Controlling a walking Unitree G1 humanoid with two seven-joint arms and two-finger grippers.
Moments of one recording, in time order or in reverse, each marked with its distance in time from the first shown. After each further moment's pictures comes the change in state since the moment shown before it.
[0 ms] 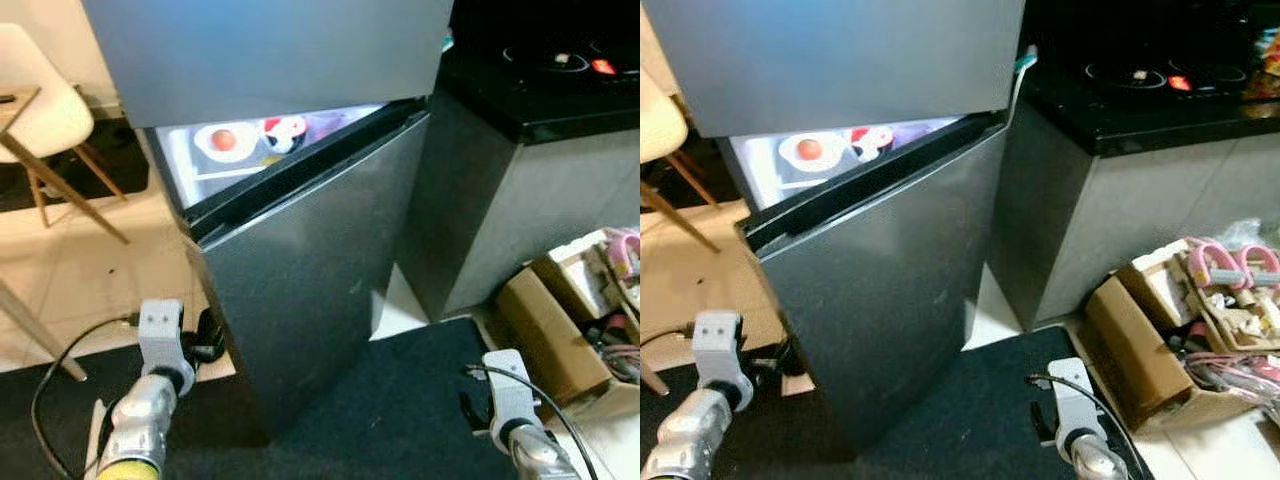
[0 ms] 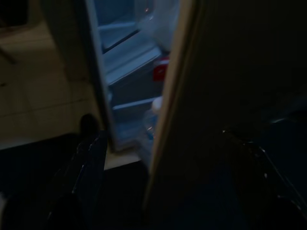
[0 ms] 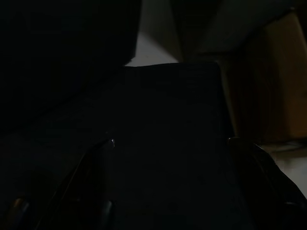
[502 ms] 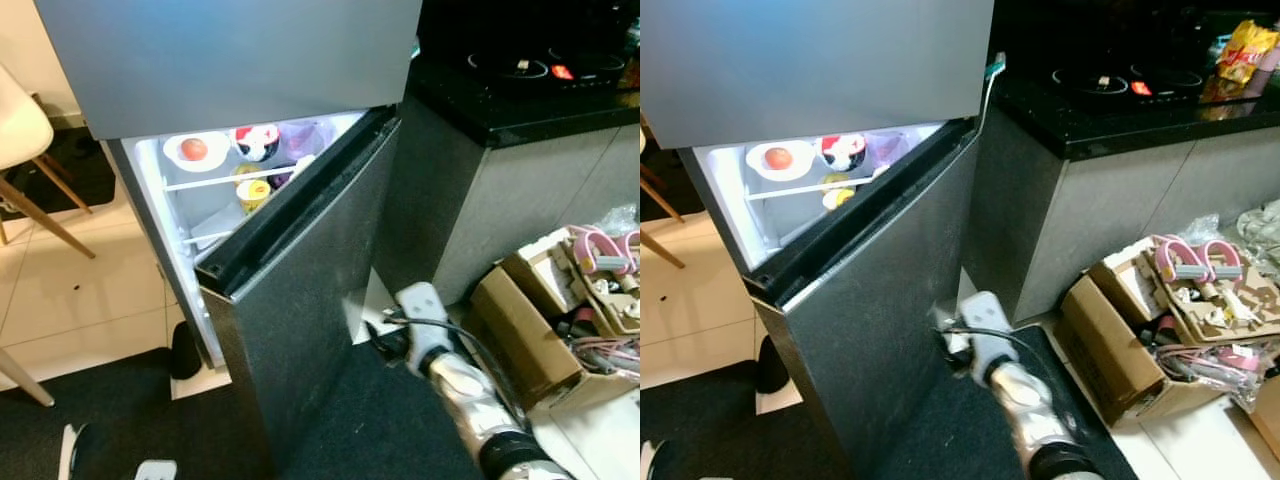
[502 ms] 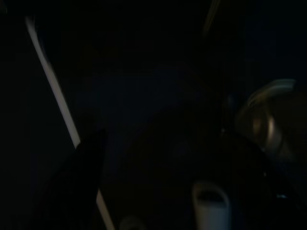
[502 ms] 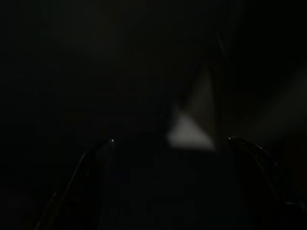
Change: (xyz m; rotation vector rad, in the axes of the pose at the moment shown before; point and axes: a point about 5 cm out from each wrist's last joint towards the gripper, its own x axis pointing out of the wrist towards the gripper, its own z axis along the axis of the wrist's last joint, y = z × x) left arm -0.117 0.005 -0.157 0.188 0.648 0.273; right arm 0.007 0.045 0.065 -0.093 -0.228 0.224
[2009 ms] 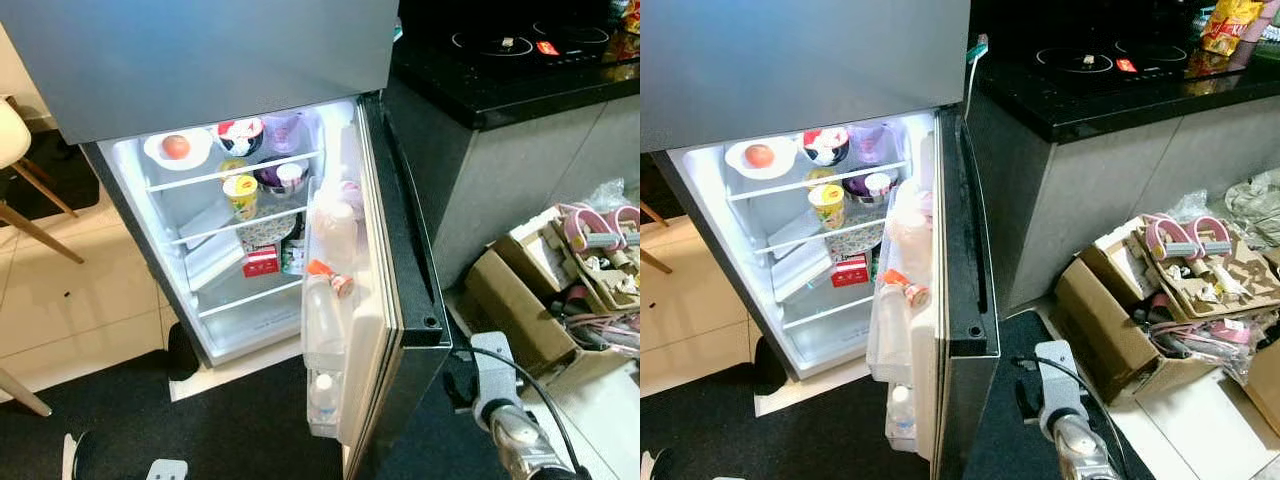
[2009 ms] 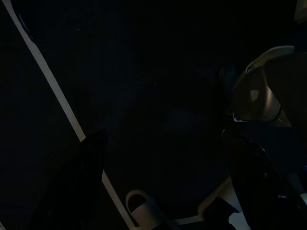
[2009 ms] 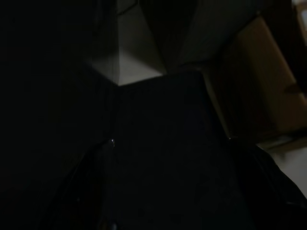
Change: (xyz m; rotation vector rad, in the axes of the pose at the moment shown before) left arm -0.007 -0.003 -0.032 -0.055 0.266 -0.046; right arm -0.010 -0.024 -0.034 0.107 0.137 -0.219
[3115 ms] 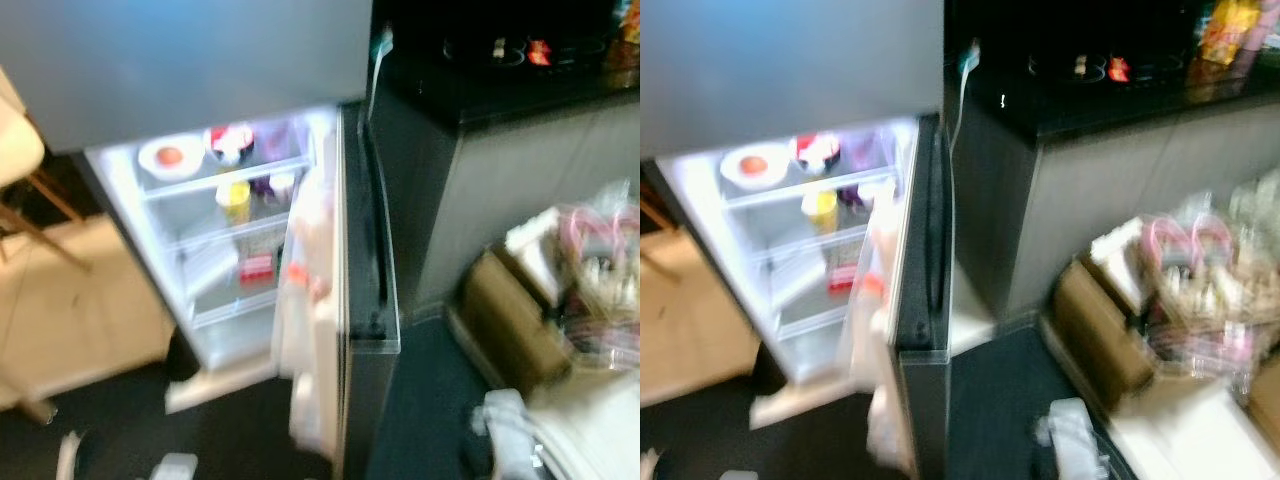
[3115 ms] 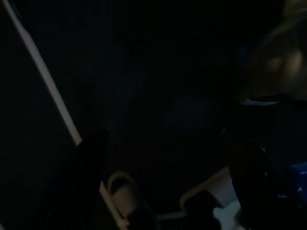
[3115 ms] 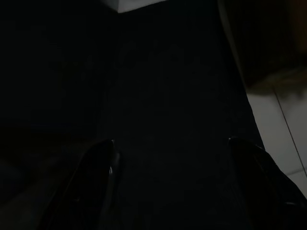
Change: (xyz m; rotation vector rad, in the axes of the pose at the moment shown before) left arm -0.002 -0.003 -0.010 -0.009 0.030 -0.007; right arm -0.039 -0.006 -0.096 0.015 0.276 0.039
